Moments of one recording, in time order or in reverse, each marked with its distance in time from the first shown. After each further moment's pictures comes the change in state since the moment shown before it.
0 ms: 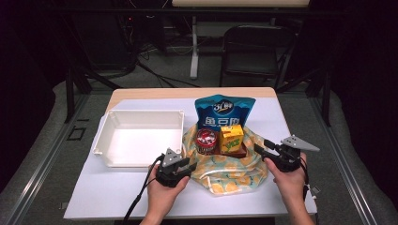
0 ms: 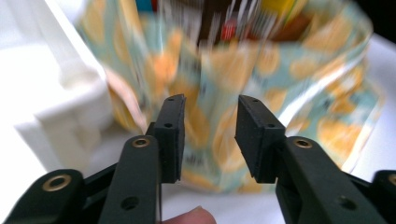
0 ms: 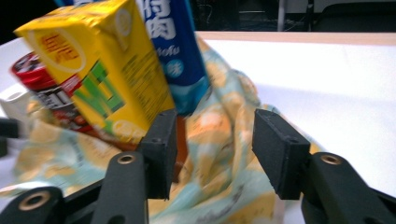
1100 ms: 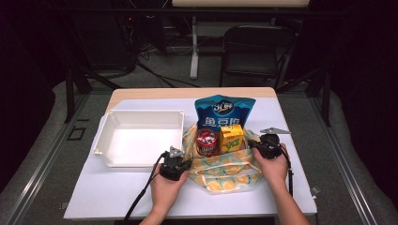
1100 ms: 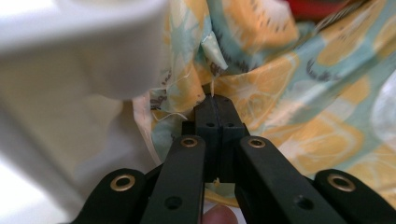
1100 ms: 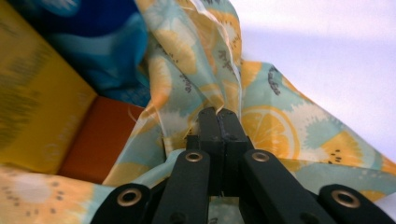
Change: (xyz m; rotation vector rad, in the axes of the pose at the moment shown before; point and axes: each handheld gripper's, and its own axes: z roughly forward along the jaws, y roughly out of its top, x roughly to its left) left arm 0.021 -0.019 0.051 0.215 0.086 -0.068; right arm -0.018 -0.012 0.081 0.258 -0.072 0.038
